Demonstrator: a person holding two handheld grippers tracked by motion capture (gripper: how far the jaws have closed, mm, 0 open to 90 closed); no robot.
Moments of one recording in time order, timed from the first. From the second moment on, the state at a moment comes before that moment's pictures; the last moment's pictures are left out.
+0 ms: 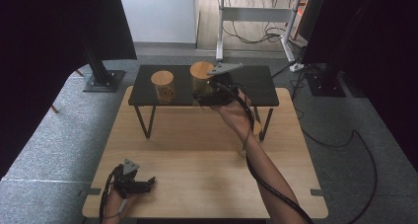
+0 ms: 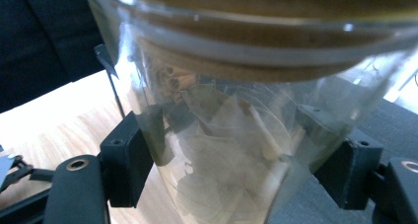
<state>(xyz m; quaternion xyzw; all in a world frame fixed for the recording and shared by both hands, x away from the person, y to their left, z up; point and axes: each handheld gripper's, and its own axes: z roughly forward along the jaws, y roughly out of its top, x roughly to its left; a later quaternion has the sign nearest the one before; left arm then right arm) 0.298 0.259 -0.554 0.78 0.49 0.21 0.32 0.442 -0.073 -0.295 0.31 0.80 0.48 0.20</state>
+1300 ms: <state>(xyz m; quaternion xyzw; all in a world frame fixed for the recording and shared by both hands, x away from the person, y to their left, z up) 0.298 0.259 -0.553 0.79 0.49 0.21 0.32 0.482 -0.074 -0.303 0.33 0.79 0.48 0.18</state>
